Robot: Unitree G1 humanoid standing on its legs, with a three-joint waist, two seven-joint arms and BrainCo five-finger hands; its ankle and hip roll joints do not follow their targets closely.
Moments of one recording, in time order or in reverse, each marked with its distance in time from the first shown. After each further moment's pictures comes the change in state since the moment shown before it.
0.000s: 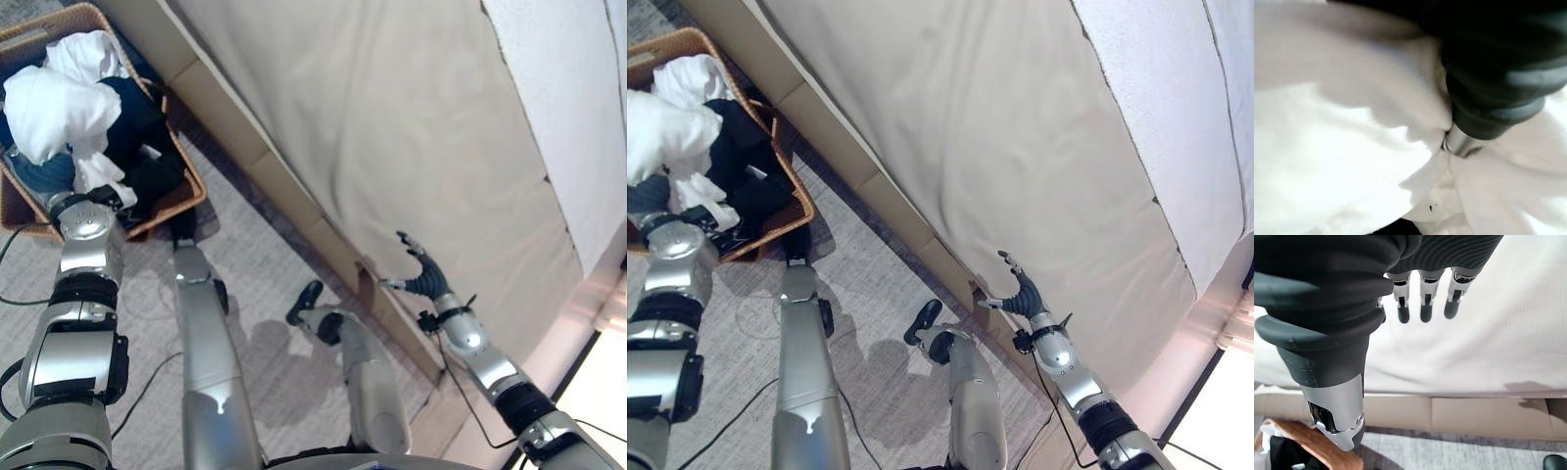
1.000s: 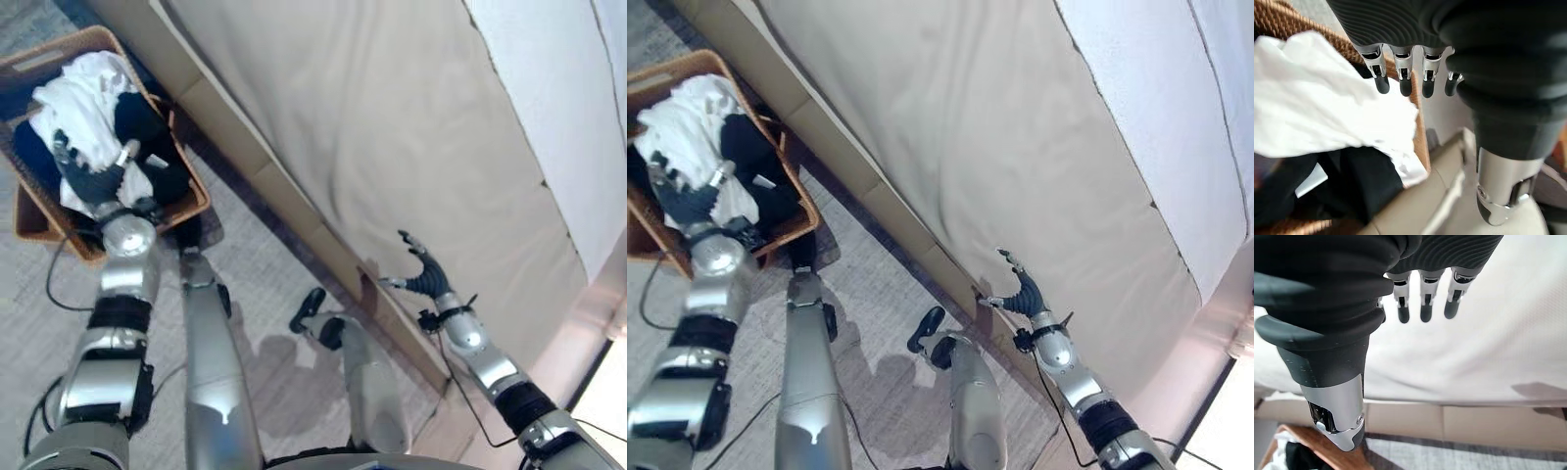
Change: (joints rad) left arm 0.258 -0.204 0.018 -0.410 0.087 -0.032 0.044; right arm 0.006 0.001 -0.018 0.006 -0.002 0.002 -0.008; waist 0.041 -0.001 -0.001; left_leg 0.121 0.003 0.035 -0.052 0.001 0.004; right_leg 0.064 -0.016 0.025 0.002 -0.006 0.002
